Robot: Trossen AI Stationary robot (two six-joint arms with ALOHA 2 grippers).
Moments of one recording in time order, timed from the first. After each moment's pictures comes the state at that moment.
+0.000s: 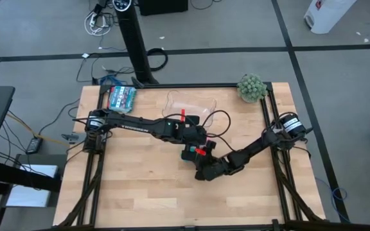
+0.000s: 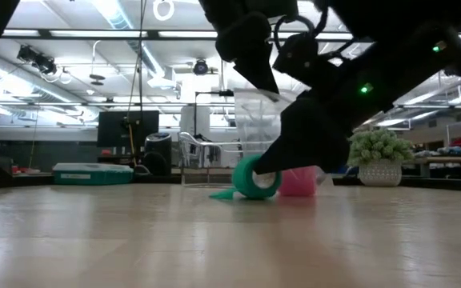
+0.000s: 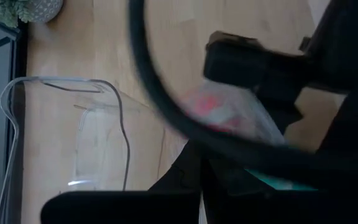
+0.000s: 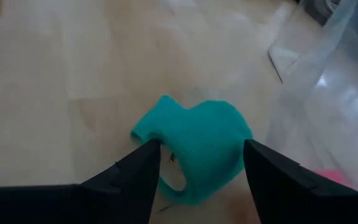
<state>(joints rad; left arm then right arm) -0.09 1.96 1.69 -0.70 -0.30 0.20 0.42 1.90 0.91 0.18 0.79 0.30</state>
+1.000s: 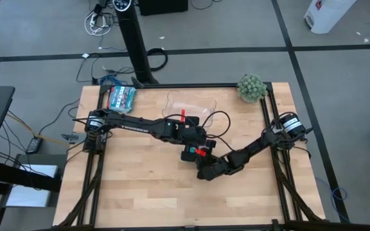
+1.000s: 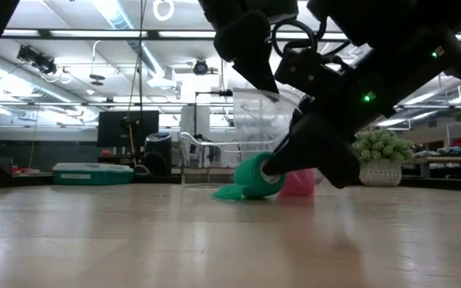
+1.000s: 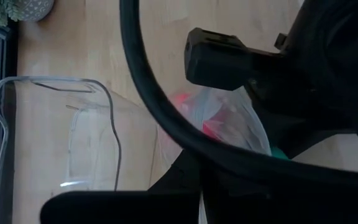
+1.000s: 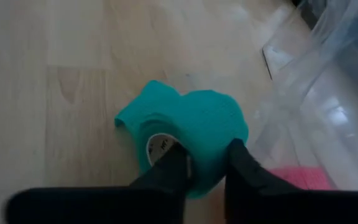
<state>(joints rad) -0.09 1.96 1.69 -0.71 -0.28 0.19 0.41 1.90 0.91 0.12 0.80 0.19</state>
